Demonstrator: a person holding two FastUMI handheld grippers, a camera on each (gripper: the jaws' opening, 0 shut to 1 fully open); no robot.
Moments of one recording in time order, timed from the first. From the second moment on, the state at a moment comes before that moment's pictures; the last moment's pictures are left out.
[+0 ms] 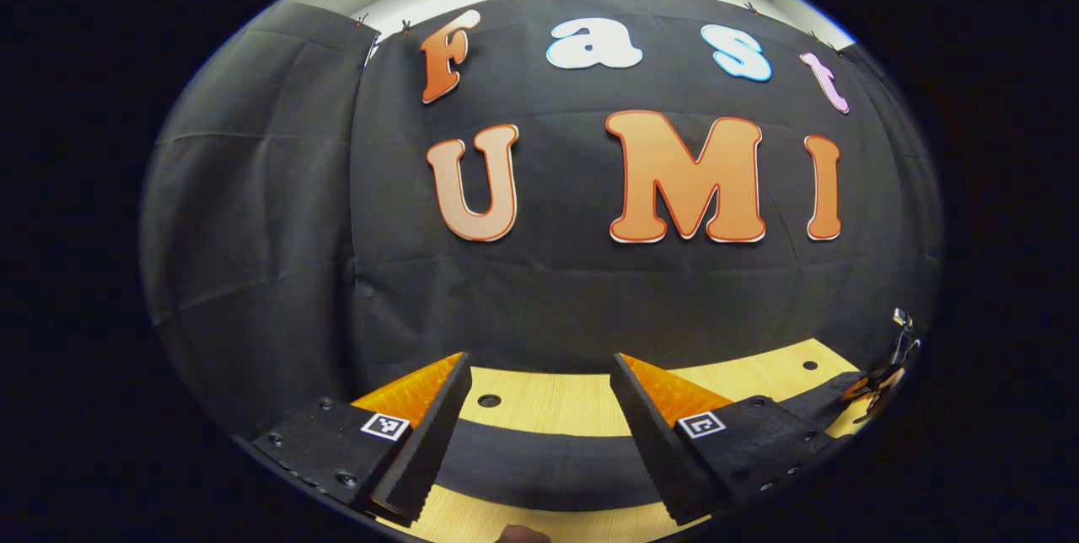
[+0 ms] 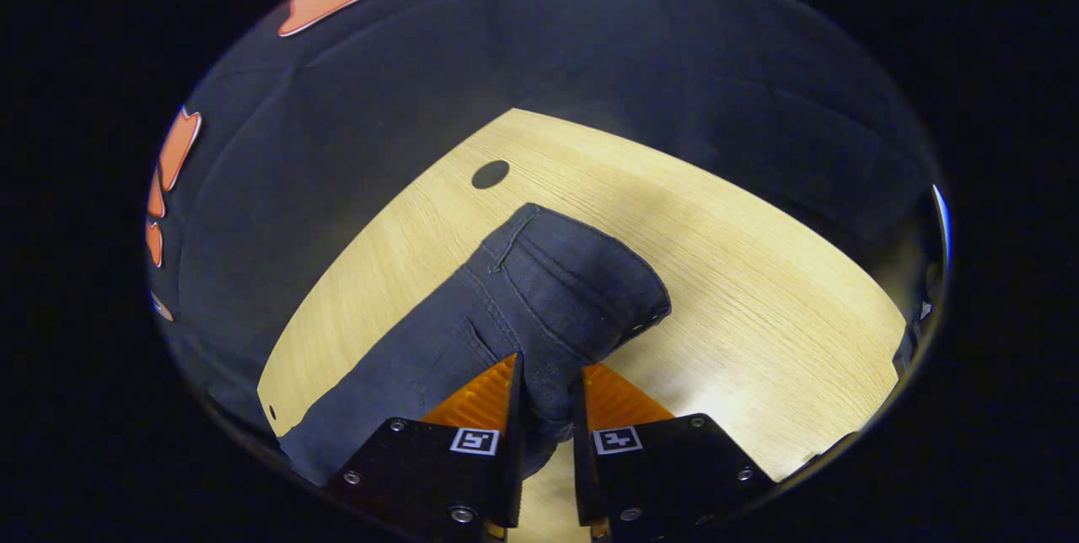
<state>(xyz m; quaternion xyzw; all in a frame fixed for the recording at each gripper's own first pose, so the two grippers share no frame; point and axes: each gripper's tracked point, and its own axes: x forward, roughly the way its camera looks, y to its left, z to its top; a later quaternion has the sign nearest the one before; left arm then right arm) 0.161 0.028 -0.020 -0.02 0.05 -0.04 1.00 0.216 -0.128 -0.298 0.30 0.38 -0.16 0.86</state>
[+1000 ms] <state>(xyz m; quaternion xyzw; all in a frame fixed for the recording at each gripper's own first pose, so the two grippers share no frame) 0.195 0.197 -0.116 -0.07 0.14 0.03 0.99 0.179 0.091 -0.164 0.18 0.32 0.01 0.93</state>
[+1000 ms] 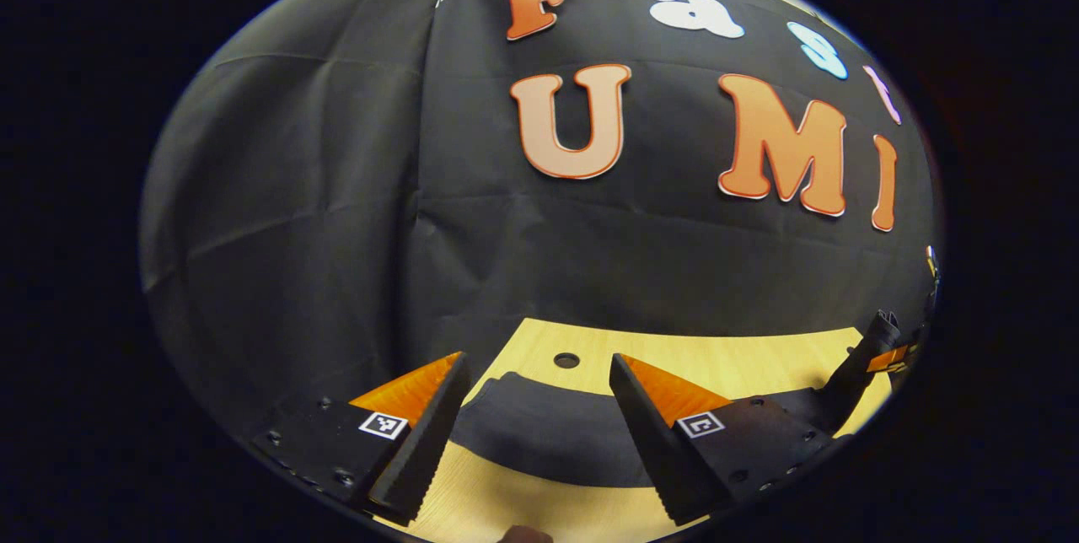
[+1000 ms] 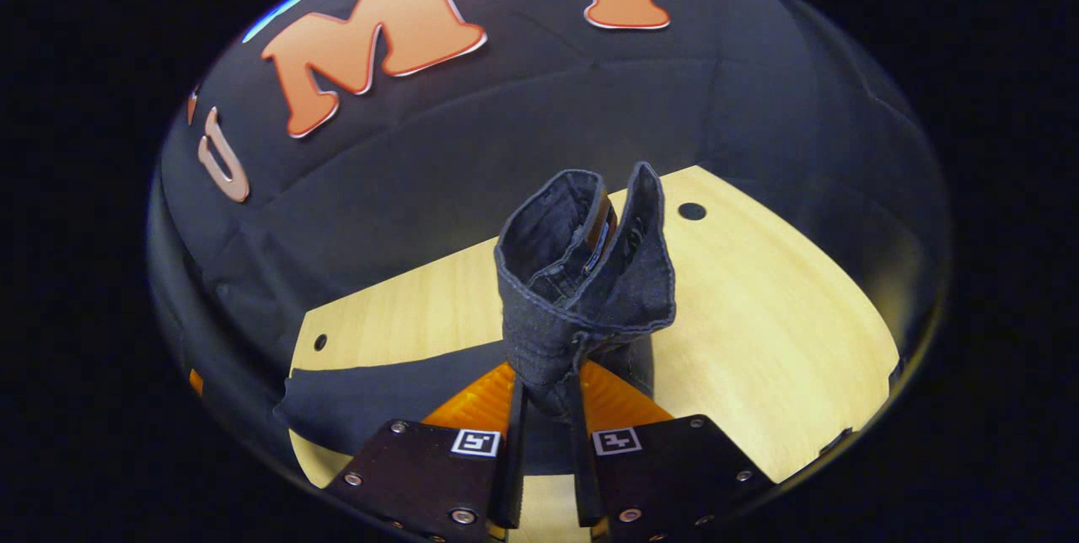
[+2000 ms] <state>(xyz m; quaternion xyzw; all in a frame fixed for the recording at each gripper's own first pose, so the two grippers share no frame) 0.241 0.227 -0.328 -0.17 0.44 0.04 0.88 0.133 0.246 -0.235 0.11 0.44 0.15 0.88</state>
